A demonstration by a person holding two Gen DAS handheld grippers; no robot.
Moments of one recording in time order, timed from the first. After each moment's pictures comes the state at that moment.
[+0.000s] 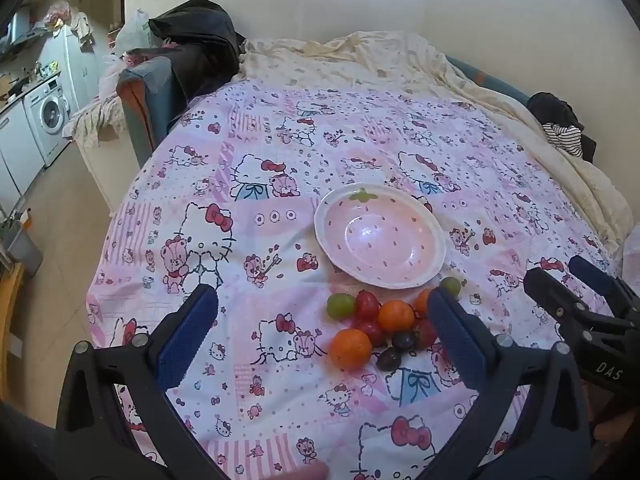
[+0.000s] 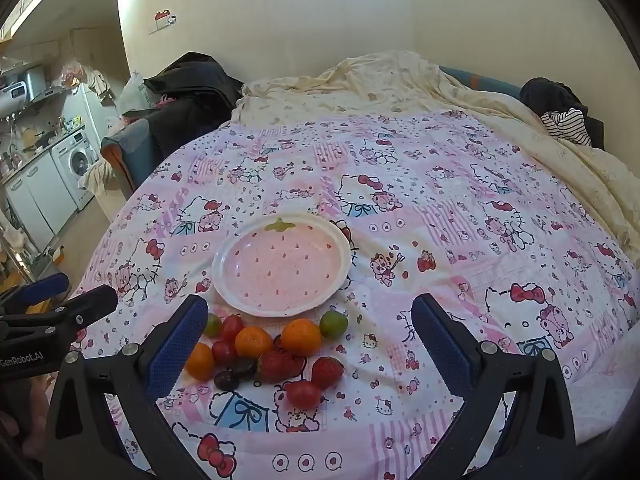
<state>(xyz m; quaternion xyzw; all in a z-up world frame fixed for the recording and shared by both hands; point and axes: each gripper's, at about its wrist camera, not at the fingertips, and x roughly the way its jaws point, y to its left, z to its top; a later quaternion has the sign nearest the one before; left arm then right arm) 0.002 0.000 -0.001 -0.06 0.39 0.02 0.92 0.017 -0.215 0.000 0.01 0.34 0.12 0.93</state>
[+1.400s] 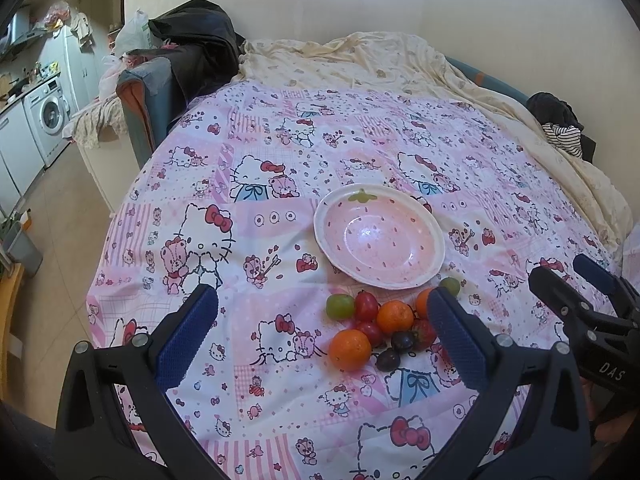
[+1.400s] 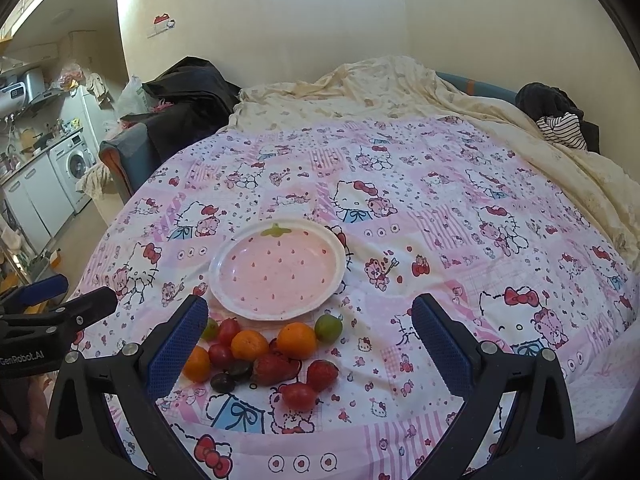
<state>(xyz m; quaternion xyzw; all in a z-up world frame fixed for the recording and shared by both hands) 0.000 -0.001 0.002 -0.05 0.38 0.02 0.92 0.012 -0.218 0.004 0.01 0.33 0.12 0.94</state>
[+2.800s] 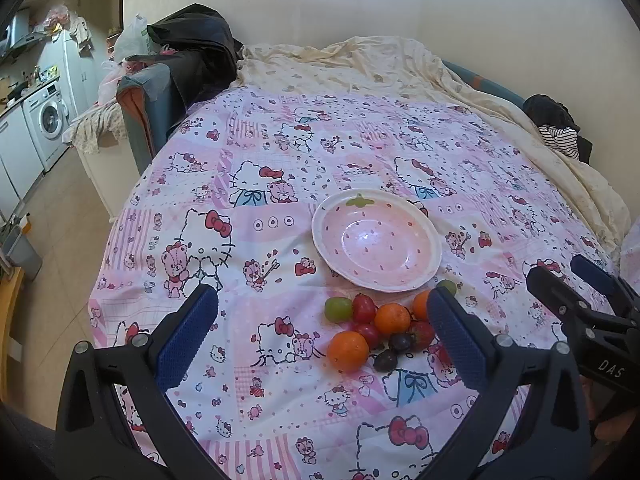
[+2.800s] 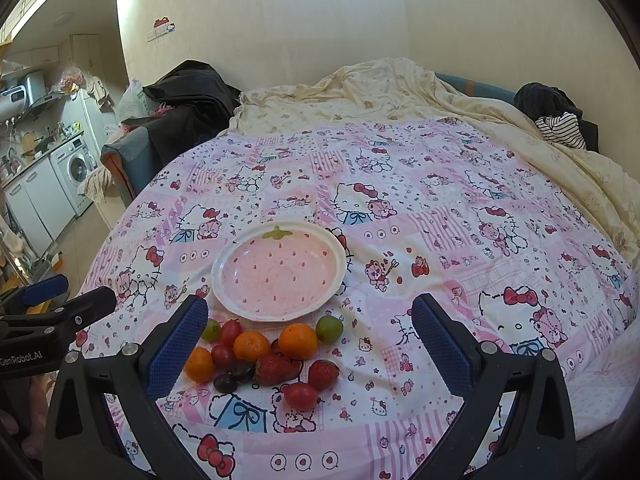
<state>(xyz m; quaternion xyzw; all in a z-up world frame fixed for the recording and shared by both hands) -0.002 -0.004 0.007 -0.05 0.38 0.02 0.92 0.009 -0.220 0.007 0.02 0.33 0.12 0.94</state>
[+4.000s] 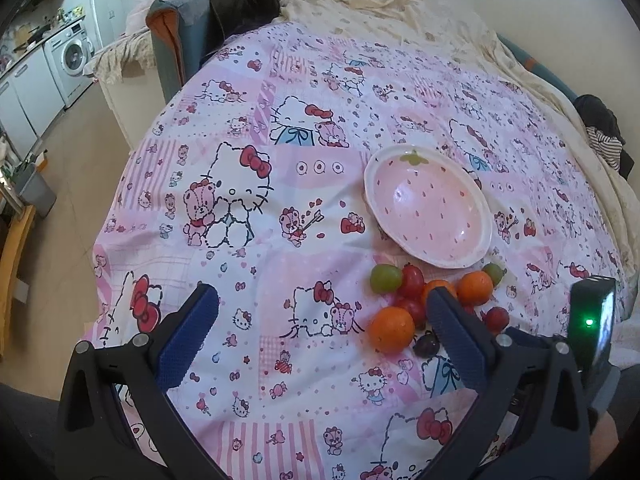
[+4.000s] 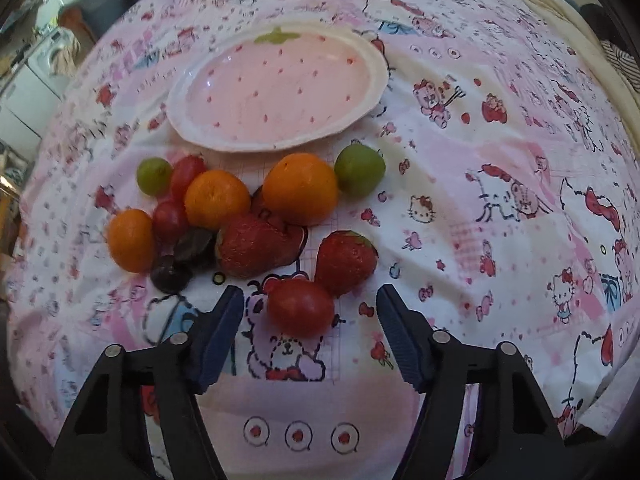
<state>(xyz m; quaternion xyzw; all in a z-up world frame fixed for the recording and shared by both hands) 0.022 0.033 -0.029 -0.10 0.47 0.07 0.87 0.057 -0.185 -0.120 -0.05 0.59 0.14 0.79</state>
